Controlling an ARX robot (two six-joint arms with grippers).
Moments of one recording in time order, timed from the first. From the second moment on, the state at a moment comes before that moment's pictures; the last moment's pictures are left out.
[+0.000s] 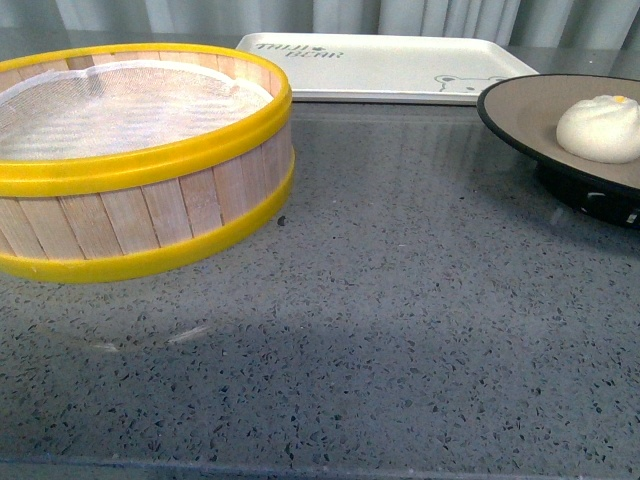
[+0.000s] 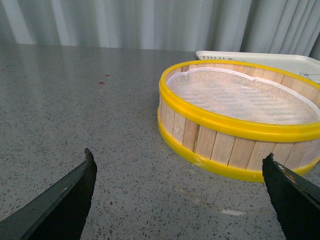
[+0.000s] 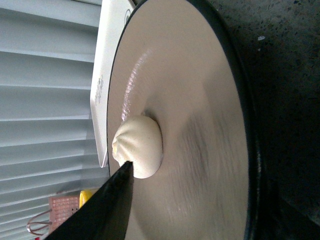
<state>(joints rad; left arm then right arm) 0.00 0.00 0.03 0.00 0.00 0.00 -0.27 1.30 0.56 0.28 -0.56 1.09</state>
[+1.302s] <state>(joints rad) 0.00 0.00 0.03 0.00 0.00 0.00 -0.21 1.60 0.91 0.49 -0.49 1.25</state>
